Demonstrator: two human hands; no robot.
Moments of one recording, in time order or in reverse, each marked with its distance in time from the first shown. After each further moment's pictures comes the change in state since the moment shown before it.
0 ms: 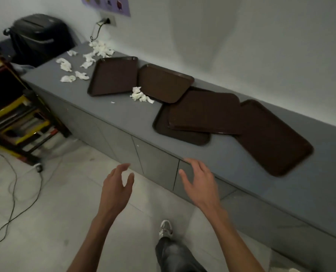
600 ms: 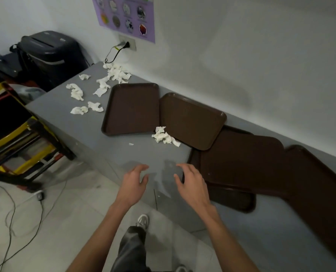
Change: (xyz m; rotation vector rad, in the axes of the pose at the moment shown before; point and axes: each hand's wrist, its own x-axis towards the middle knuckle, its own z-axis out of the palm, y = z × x) left_hand 0.330 -0.068 -0.001 0.016 -0.166 0.081; right_hand 0.292 -0.102 0.138 -0.090 -0.152 -0.035
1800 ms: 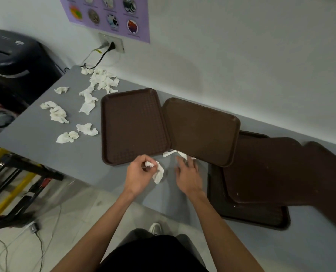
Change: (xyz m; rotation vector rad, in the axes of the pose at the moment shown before) left_hand 0.188 -0.036 -0.069 -0.446 -0.098 -0.025; right_hand 0.183 -0.032 0.123 -0.153 -0.009 0.312
